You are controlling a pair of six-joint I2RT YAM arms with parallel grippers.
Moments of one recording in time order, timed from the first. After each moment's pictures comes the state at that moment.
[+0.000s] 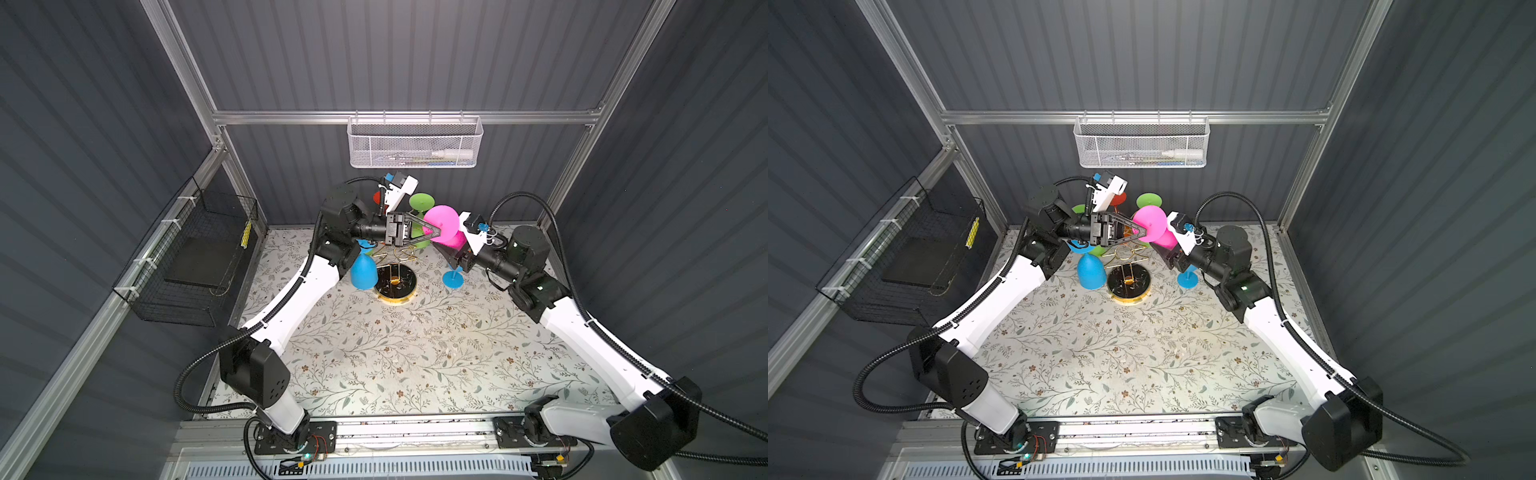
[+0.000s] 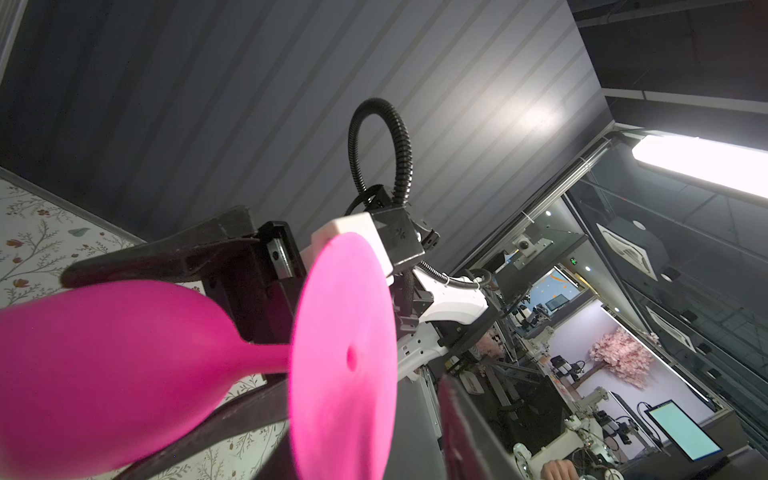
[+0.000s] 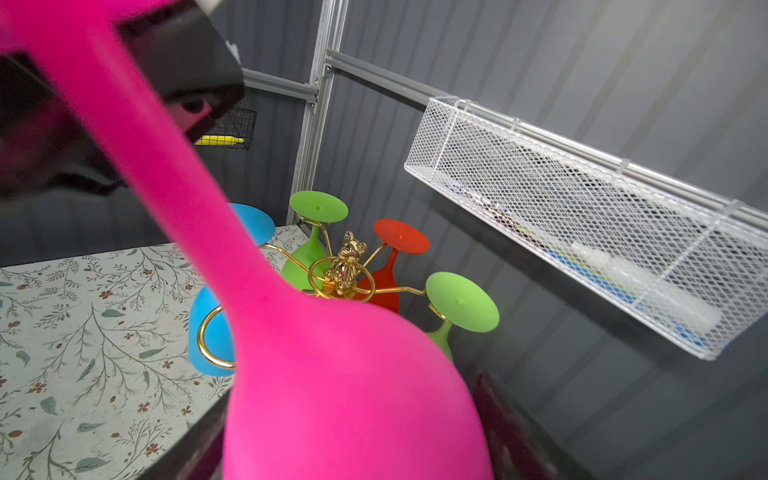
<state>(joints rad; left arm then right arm) -0.53 1.64 1.64 0.25 1.26 -0.94 0.43 1.23 1.11 0.08 -0.39 -0.32</state>
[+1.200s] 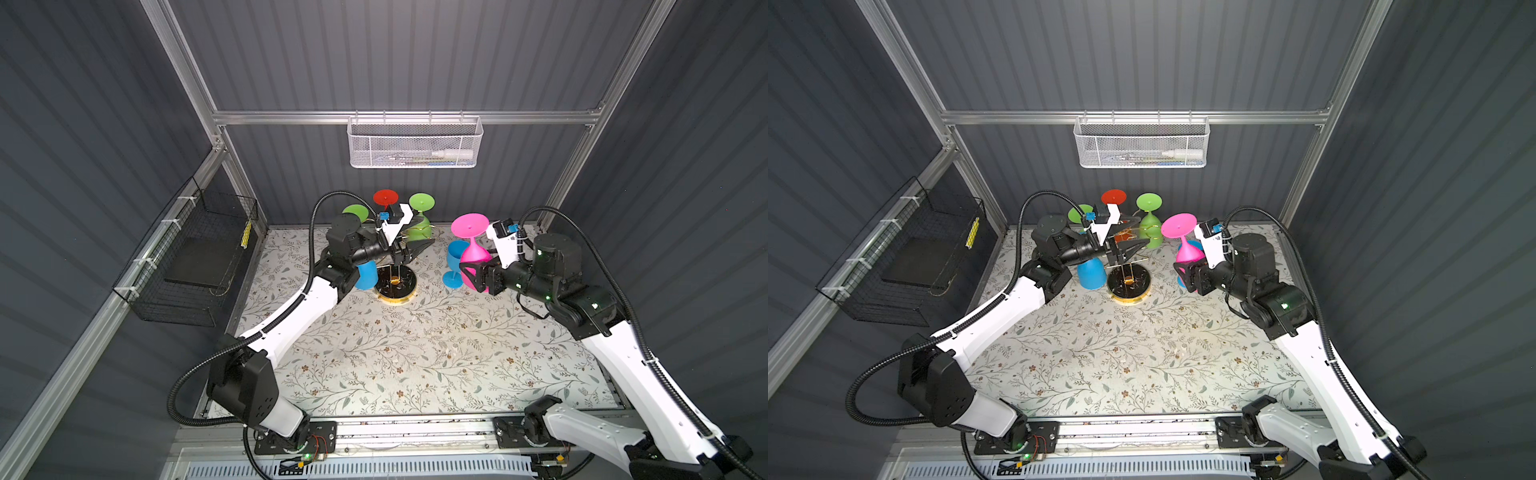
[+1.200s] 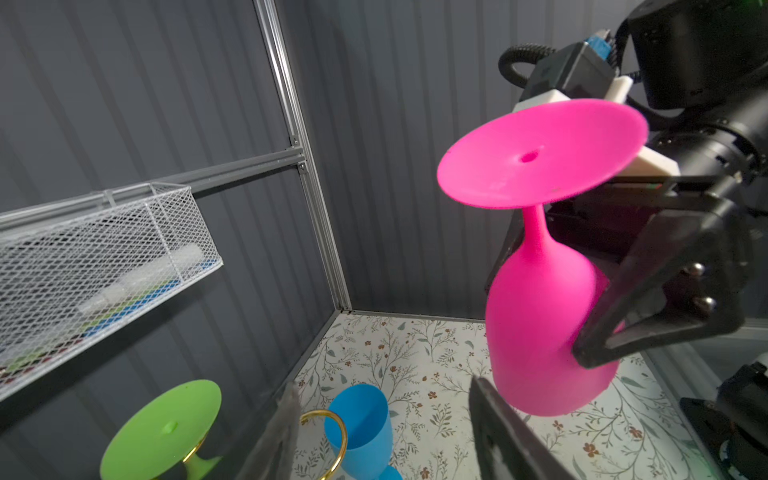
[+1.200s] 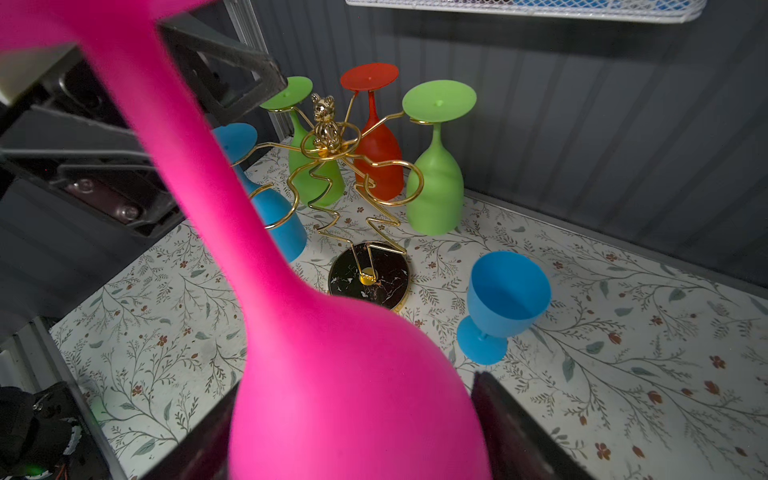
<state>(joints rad) -0.56 1.53 1.33 0.33 0.74 0.19 0.44 1.05 1.29 -0.66 -0.20 0.04</state>
